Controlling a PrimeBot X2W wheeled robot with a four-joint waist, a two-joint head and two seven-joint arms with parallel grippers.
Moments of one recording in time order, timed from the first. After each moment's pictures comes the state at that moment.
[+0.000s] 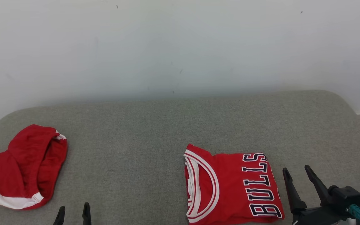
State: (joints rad) left arm 0.12 0.05 0.07 0.19 -0.22 -0.10 -0.26; right arm -0.10 -0.27 0.17 0.37 0.36 0.13 -0.26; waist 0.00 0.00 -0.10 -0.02
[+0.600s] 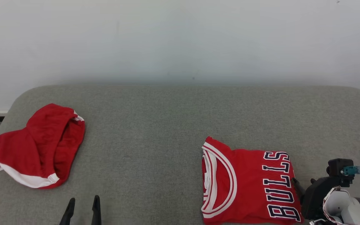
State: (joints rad) left arm 0.09 0.05 0.01 0.17 -0.22 -0.09 -0.26; right arm -0.32 -0.28 0.11 0.68 0.43 0.13 0.28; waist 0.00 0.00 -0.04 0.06
